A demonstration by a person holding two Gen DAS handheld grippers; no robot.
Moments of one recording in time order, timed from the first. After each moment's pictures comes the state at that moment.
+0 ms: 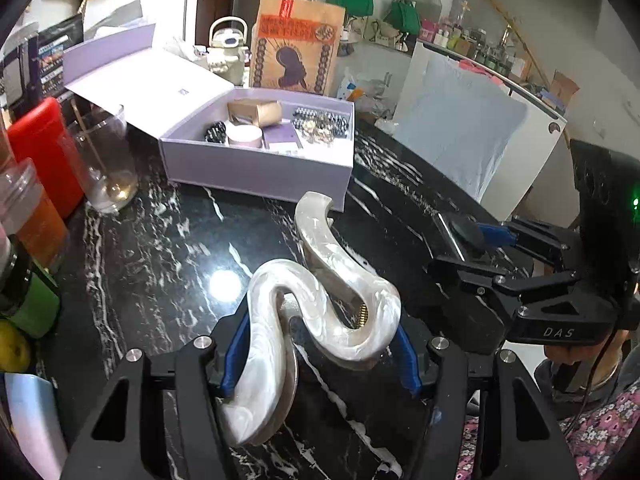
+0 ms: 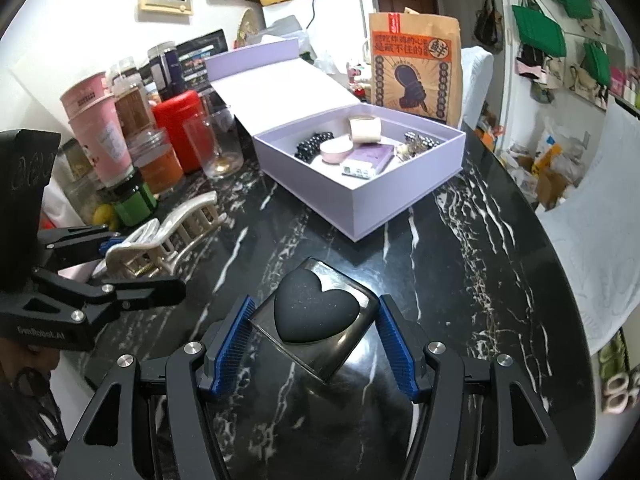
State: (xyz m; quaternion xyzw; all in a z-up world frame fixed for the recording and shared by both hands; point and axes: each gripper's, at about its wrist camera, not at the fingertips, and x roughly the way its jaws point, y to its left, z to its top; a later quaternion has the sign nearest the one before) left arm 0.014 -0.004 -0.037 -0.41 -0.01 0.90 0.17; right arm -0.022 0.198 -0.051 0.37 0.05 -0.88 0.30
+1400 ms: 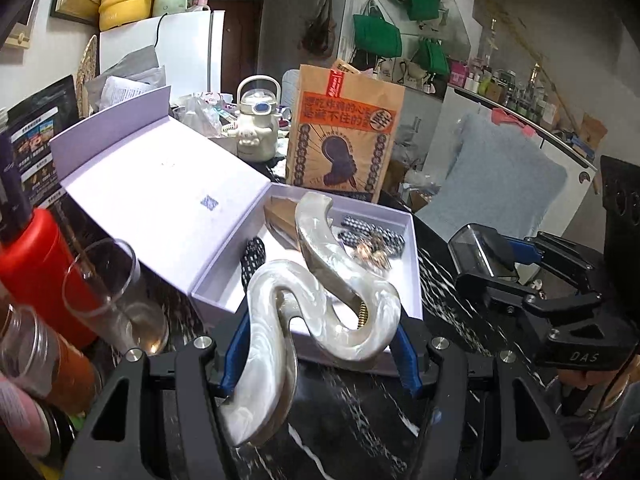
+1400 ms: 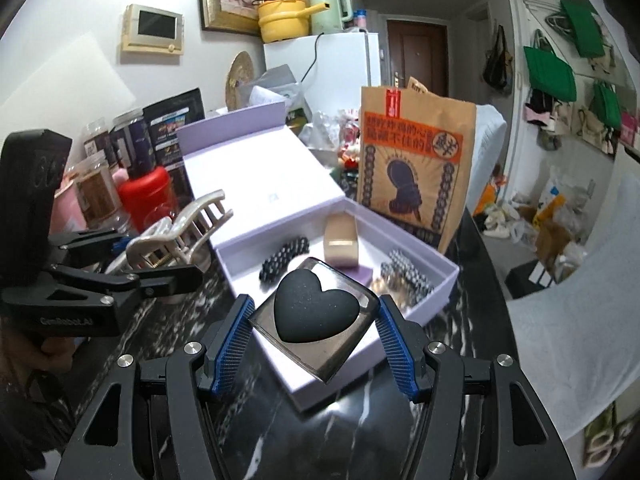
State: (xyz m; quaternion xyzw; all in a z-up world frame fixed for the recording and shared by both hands) left arm -0.121 -0.018 0.024 -0.35 -0.02 0.93 0.13; right arm -0.148 0.176 0.023 0.31 0.06 -0.90 0.31
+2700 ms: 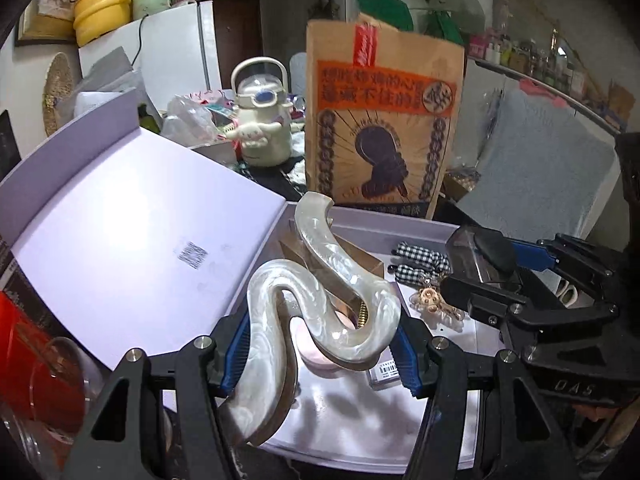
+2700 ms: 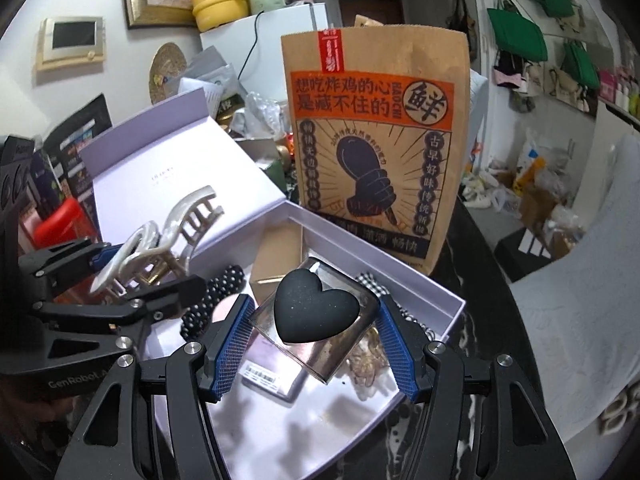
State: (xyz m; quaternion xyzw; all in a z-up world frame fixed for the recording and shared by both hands) left arm -0.233 0.003 -0.016 -0.37 0.04 0.92 0.09; right arm -0.257 0.154 -0.024 0.35 0.03 -0.91 0.24
